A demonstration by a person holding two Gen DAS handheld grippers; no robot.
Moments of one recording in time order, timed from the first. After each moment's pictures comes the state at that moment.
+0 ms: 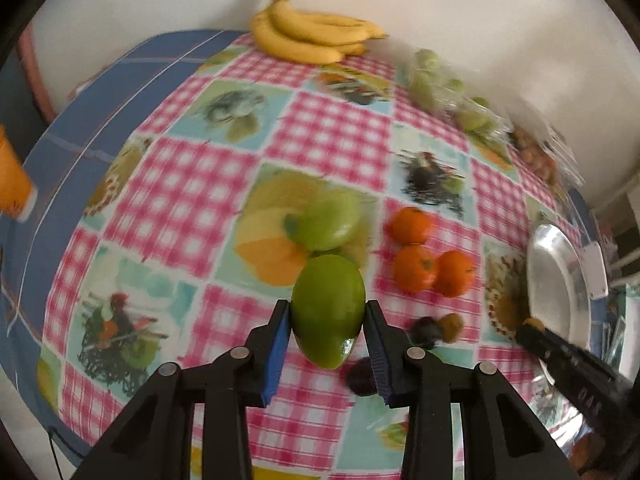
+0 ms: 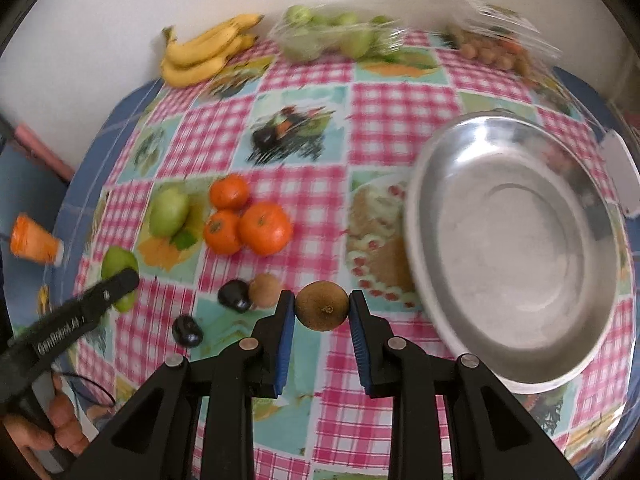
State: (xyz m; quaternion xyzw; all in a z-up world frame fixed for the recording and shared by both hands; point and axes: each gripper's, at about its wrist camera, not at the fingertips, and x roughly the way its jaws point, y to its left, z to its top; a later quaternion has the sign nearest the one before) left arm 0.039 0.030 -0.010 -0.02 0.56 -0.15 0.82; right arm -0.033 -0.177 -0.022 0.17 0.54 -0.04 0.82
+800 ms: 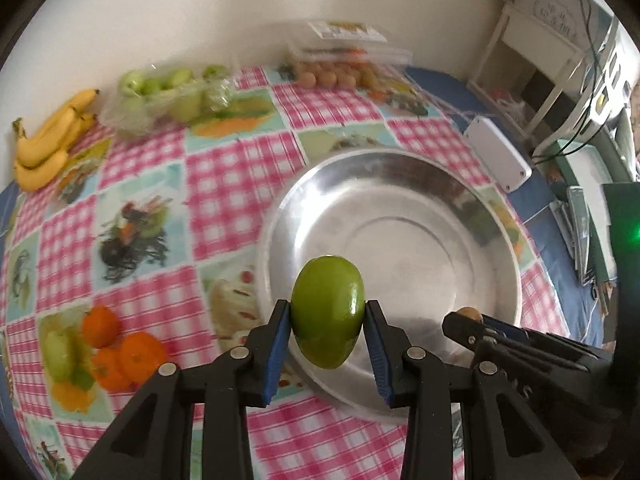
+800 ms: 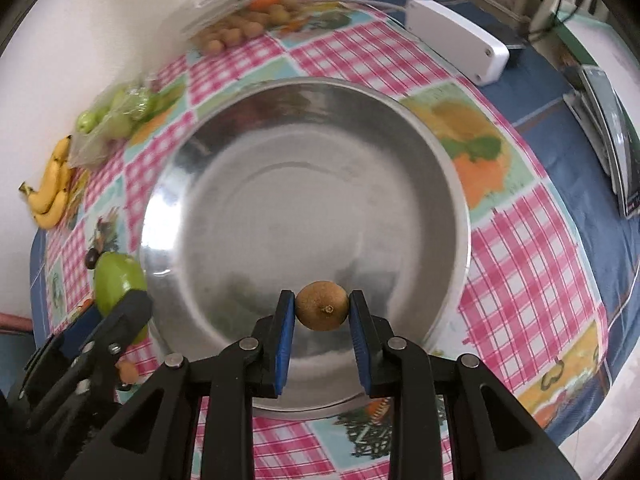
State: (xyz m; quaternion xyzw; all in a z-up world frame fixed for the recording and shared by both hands) left arm -0.003 -0.215 -0.009 0.15 0.53 -0.36 0.76; right arm -0.094 -0.329 -0.046 0.33 0.54 -0.24 0.73
